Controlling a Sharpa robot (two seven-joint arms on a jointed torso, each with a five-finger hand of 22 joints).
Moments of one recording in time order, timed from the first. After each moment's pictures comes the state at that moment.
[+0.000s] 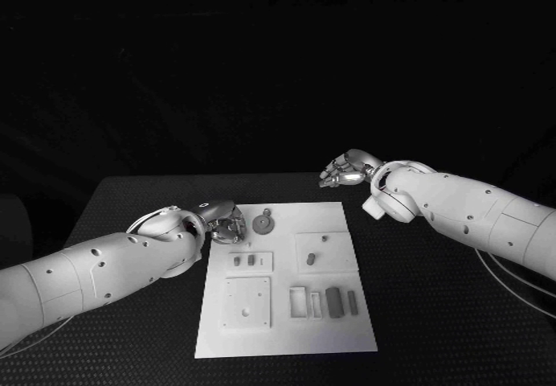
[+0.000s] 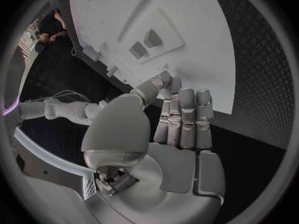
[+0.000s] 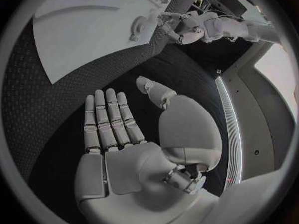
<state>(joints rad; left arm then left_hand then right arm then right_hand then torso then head) 1.19 -0.63 -0.14 1.20 -1.35 -0.25 -0.05 1.21 -0.06 0.57 -0.29 0.15 1.04 0.10 0.30 0.55 1.35 0.03 0.11 0.32 1.12 -0.07 1.23 0.57 0.05 0.86 -0.11 0.94 1.31 1.24 -0.61 0.00 1.01 -0.86 -0.17 0.03 1.08 -0.19 0.66 -0.17 0.23 0.81 0.21 0.29 0.38 0.83 0.18 0.55 0.07 0.70 0.19 0.57 0.47 0.20 0.51 0.23 0.37 1.14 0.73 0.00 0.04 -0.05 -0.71</state>
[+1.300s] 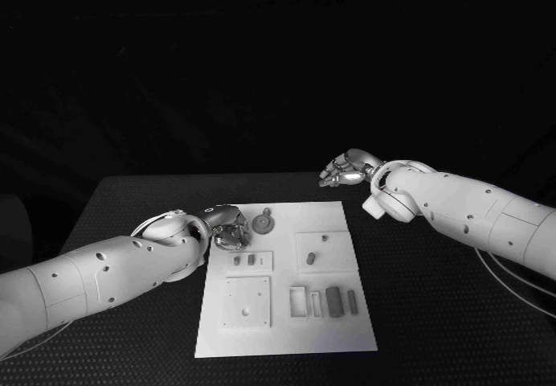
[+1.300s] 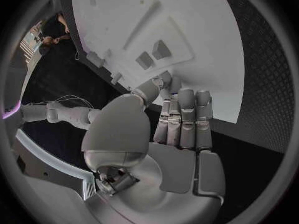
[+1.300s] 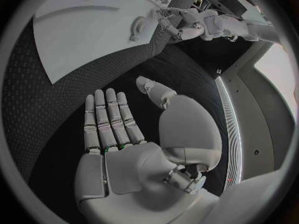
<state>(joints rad) 1.18 -0.62 -0.15 1.21 -1.37 -0.22 -0.05 1.22 -0.06 0.57 -0.29 0.15 1.04 0.10 0.30 0.54 1.35 0.03 0.11 0.31 1.12 -0.07 1.23 0.57 0.05 0.86 -0.11 0.94 1.31 1.24 -0.61 0.00 1.01 -0.86 -0.17 0.03 1.08 -0.19 0.66 -0.17 0.23 0.81 0.21 0.29 0.38 0.83 0.18 0.55 0.07 0.70 0.19 0.57 0.47 0.20 0.51 0.23 0.37 1.14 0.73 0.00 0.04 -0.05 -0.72</state>
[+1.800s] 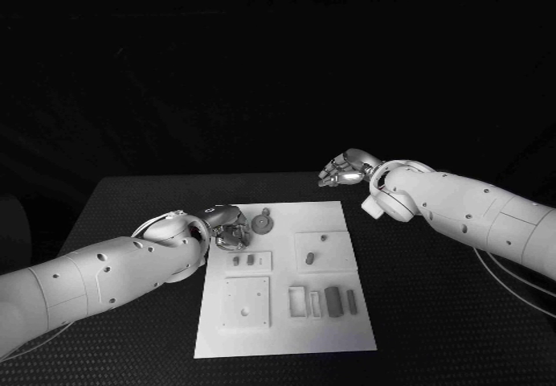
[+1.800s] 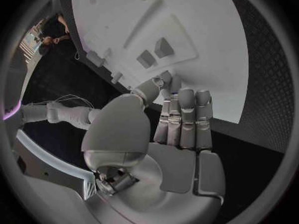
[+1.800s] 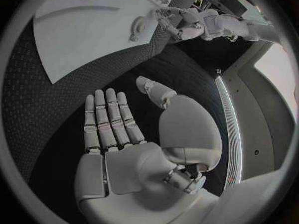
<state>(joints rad) 1.17 -0.61 -0.15 1.21 -1.37 -0.23 -0.05 1.21 -0.06 0.57 -0.29 0.15 1.05 0.10 0.30 0.54 1.35 0.03 0.11 0.31 1.12 -0.07 1.23 0.57 0.05 0.86 -0.11 0.94 1.31 1.24 -0.61 0.00 1.01 -0.86 -0.17 0.03 1.08 -0.19 0.66 -0.17 0.23 0.81 0.21 0.29 0.38 0.83 0.18 0.55 0.07 0.70 0.19 0.57 0.47 0.20 0.51 0.23 0.37 1.15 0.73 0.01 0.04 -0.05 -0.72</state>
